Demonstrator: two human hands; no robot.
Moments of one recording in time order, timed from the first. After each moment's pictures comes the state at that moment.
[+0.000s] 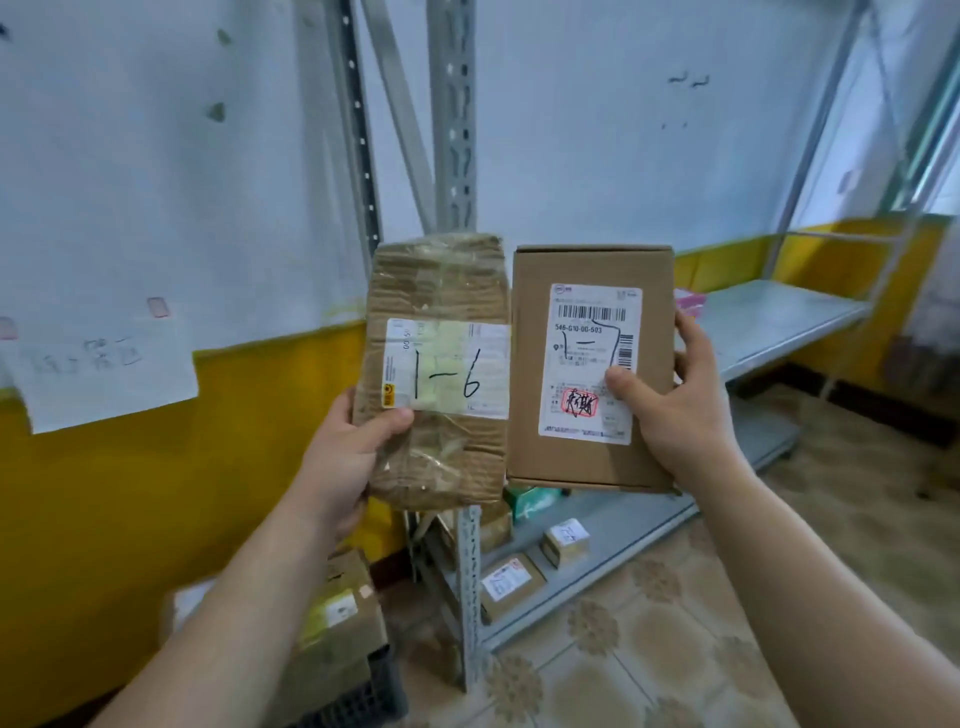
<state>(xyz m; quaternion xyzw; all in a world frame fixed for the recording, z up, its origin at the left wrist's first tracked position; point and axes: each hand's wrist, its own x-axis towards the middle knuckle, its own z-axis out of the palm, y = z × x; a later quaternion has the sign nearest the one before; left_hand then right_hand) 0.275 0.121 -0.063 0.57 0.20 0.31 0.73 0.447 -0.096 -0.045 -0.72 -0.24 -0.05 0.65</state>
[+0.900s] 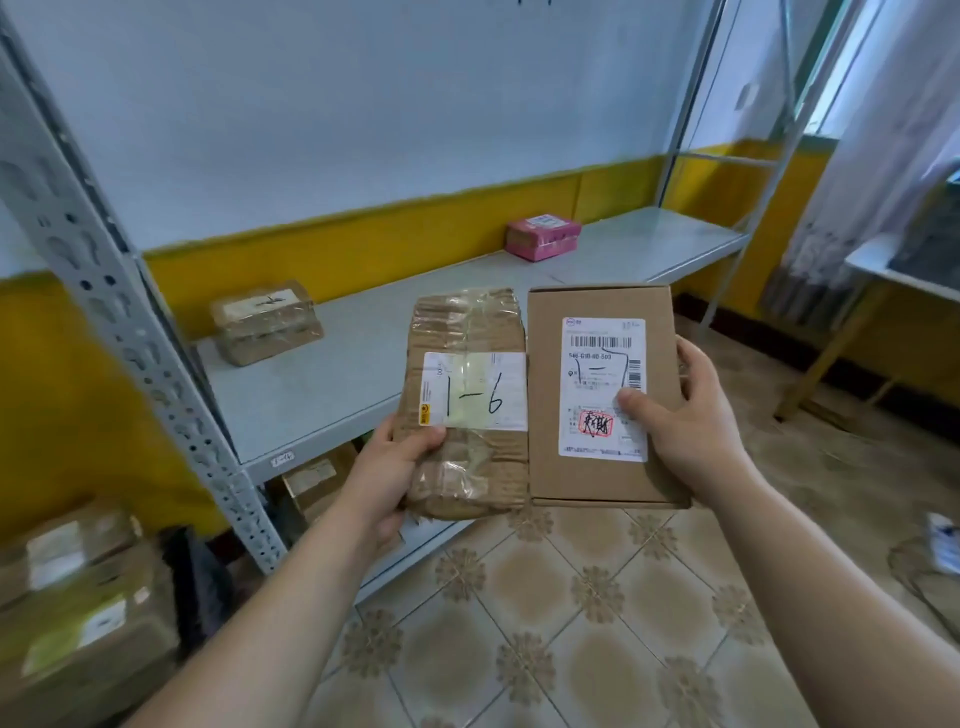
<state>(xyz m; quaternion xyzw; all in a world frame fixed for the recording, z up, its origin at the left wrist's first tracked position) 0.570 -0.090 -0.171 0.51 0.27 0.12 0.81 0.693 -0.331 -0.116 -0.83 -0.09 0.01 0.55</state>
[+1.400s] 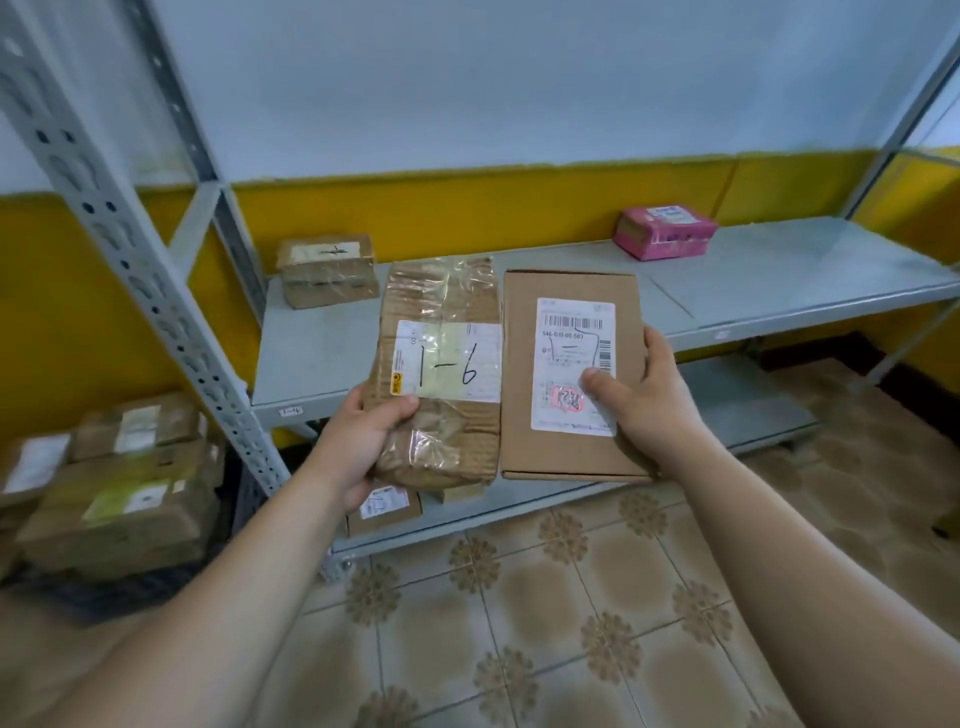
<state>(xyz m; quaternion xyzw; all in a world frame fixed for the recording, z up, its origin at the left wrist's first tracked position) 0.645 -0.089 -0.185 0.48 0.38 0.26 0.75 0.852 -0.268 -0.139 -0.81 -0.24 0.18 0.50</state>
